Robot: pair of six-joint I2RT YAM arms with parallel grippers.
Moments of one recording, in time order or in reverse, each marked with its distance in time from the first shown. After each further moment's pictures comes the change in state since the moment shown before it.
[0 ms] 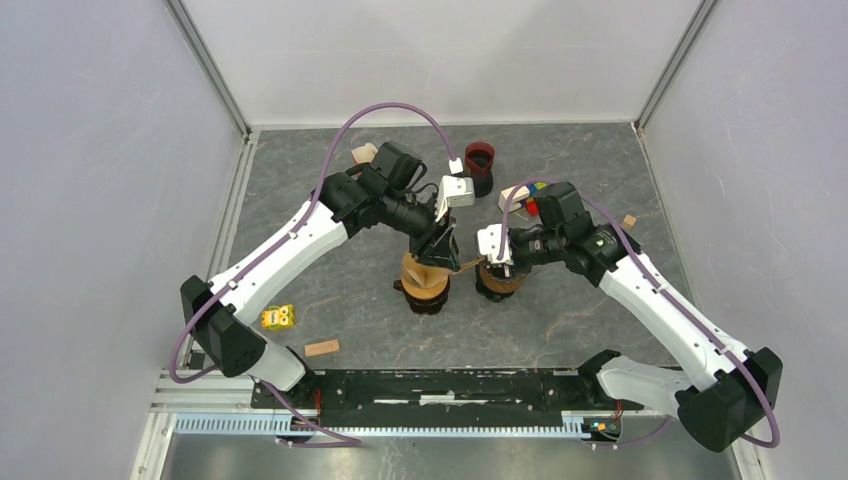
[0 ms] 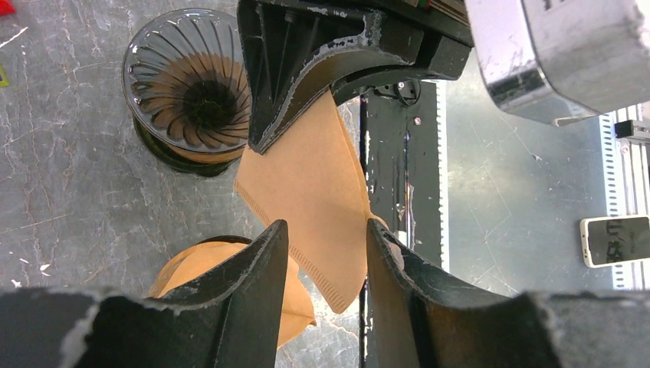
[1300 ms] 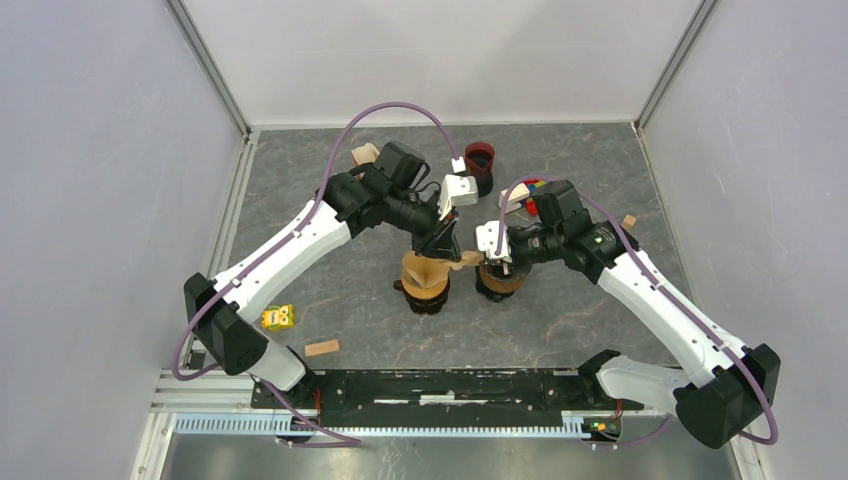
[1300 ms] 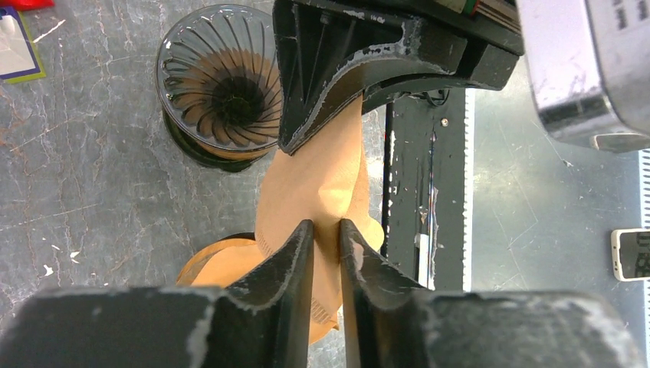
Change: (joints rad) left arm -0.007 0.012 0.000 0.028 -0.069 -0.001; right arm 0.000 0.020 0.017 -0.018 0.003 0.027
